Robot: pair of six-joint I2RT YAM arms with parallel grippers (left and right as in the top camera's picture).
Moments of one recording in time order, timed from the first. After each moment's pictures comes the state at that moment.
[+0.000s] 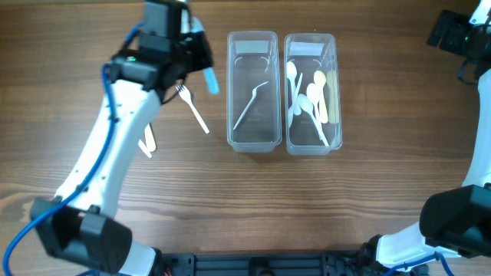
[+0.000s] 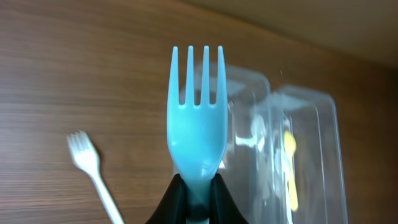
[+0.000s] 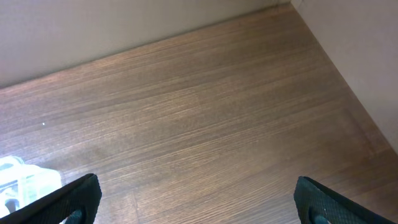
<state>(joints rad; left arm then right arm) -0.30 1.68 1.59 -0.73 0.10 -0.47 -0.33 1.74 1.78 -0.83 0.06 0.00</state>
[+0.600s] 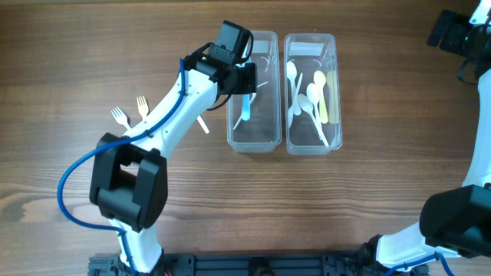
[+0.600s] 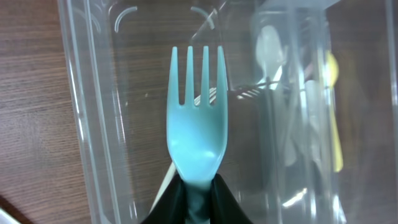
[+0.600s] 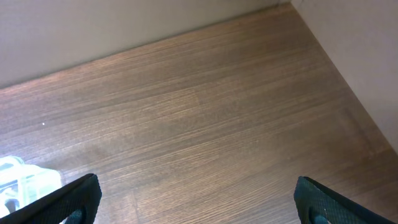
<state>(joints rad) -0.46 1.97 1.59 -0.68 0.11 -0.40 -0.33 1.74 1.78 -0.83 0.06 0.00</state>
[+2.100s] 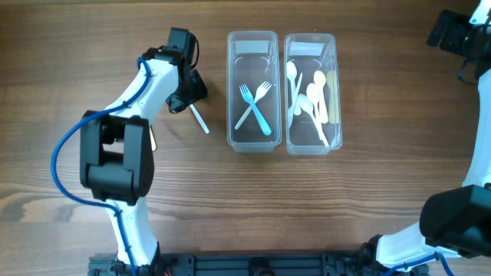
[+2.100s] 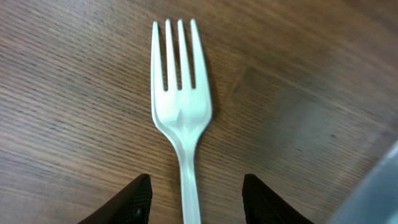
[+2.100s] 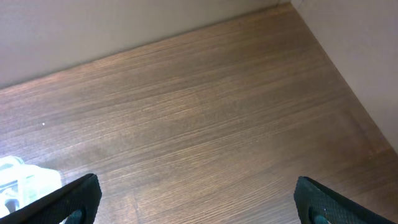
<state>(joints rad) -0.20 2.10 1.55 -0.85 0.00 -0.67 -0.33 1.74 1.78 -0.83 0.06 0.00</state>
